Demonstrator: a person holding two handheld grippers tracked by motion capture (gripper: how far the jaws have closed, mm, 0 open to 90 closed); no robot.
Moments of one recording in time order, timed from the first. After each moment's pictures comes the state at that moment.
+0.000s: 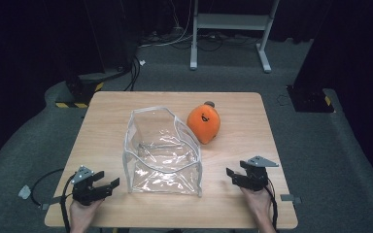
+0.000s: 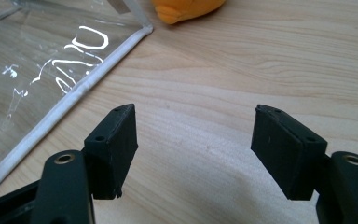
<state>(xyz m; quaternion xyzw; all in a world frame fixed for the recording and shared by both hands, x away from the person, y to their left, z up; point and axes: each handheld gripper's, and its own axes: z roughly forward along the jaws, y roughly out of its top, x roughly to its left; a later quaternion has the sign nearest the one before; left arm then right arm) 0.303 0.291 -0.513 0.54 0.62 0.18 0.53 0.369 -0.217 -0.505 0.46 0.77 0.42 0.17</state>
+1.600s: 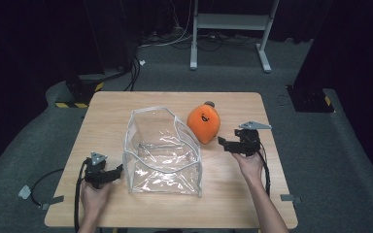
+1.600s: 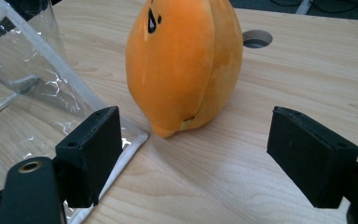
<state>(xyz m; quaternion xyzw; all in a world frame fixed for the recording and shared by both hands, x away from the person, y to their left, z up) 0.366 0.280 -0.538 0.55 0.65 0.27 0.44 0.454 -0.189 -0.443 0.45 0.76 0.44 0.16</state>
